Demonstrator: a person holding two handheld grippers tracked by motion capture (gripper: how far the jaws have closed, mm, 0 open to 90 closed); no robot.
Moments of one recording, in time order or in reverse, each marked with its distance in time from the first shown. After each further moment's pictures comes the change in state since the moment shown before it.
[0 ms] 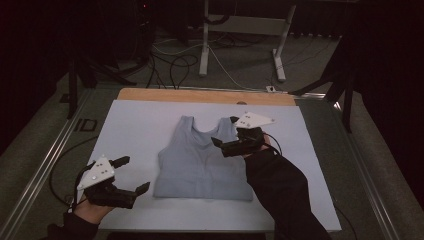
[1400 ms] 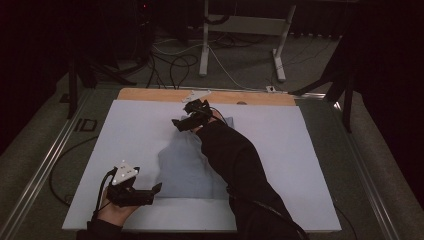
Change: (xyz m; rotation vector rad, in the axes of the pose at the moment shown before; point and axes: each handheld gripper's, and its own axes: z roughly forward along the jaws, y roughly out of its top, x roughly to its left) left arm -0.007 -0.033 0.048 0.192 0.142 -0.175; right arm -0.008 0.033 0.172 0.174 0.042 0.030
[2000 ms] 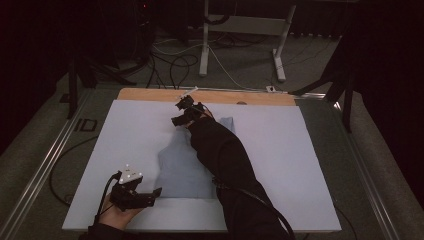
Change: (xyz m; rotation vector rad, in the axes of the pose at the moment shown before) left arm -0.004 -0.011 0.012 0.128 0.016 -0.071; right arm -0.018 -0.005 0.063 0.205 -0.083 0.099
